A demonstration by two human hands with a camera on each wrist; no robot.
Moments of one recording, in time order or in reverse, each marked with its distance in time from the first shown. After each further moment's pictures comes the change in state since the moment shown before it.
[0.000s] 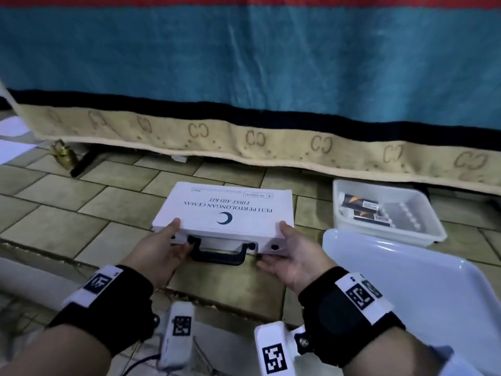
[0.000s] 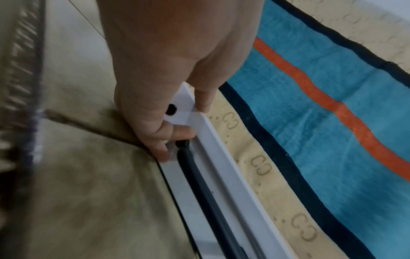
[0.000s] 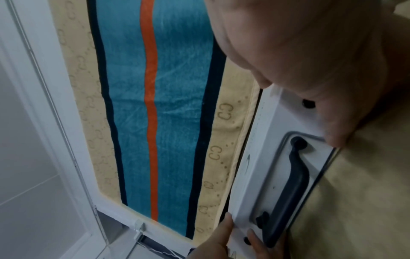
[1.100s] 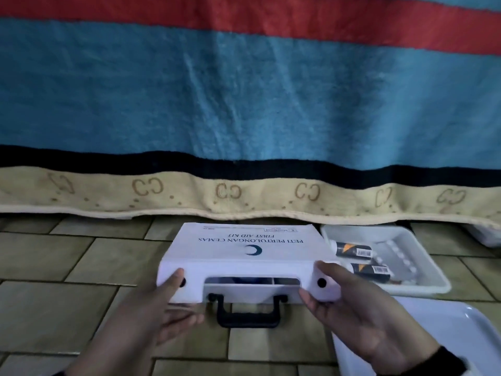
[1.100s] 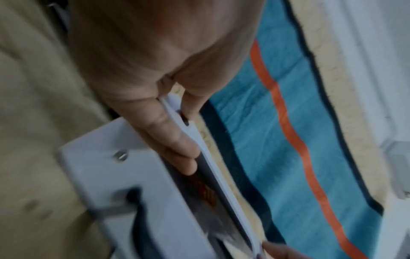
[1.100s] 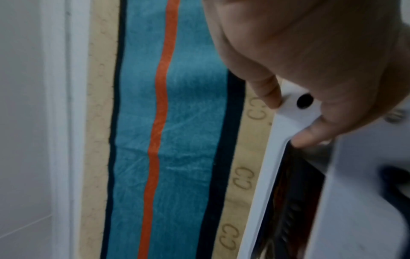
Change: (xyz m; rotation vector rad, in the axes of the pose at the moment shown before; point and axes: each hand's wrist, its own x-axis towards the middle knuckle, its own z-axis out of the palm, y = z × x) left_hand 0.036 0.049 0.068 0.374 -0.295 -0.029; right_hand 0.010 -0.082 -0.006 0.177 0.168 -0.187
